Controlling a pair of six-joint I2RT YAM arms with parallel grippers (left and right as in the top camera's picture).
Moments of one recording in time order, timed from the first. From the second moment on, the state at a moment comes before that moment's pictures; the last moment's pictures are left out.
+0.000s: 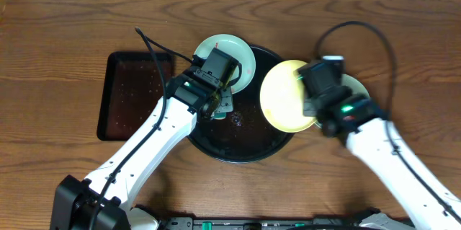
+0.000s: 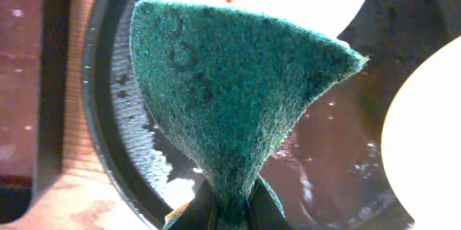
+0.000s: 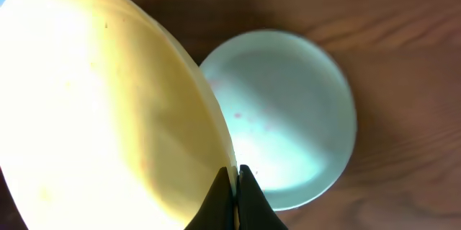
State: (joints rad) left arm -0.54 1.52 1.20 -0.89 -0.13 -0.64; right arm 0.44 1.35 1.05 -0.81 0.38 0.43
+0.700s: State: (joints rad) left arm -0.24 1.52 1.20 -0.90 -0.21 -0.50; right arm -0.19 1.37 0.91 -0.79 0.04 0.33
